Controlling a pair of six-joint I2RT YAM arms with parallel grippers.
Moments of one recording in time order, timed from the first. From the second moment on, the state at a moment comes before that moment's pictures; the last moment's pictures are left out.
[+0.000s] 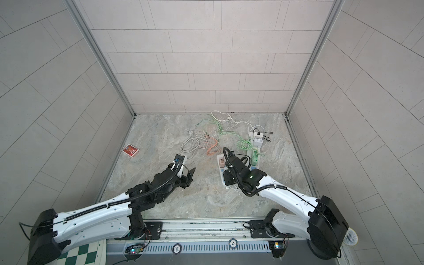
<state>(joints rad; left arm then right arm) -1.04 0.91 0.55 -0.11 -0.52 -0.25 0.73 1.13 0.68 -0.45 0.10 0.52</state>
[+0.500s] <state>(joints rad) -1.04 0.91 0.55 -0.11 -0.52 -0.25 0.73 1.17 0.65 -0.38 0.09 0.54</state>
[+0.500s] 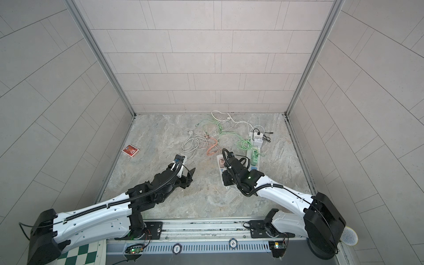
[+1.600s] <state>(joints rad) -1.04 0.91 0.53 -0.12 -0.52 -0.25 0.73 1.14 0.59 -0.34 0.14 0.55</state>
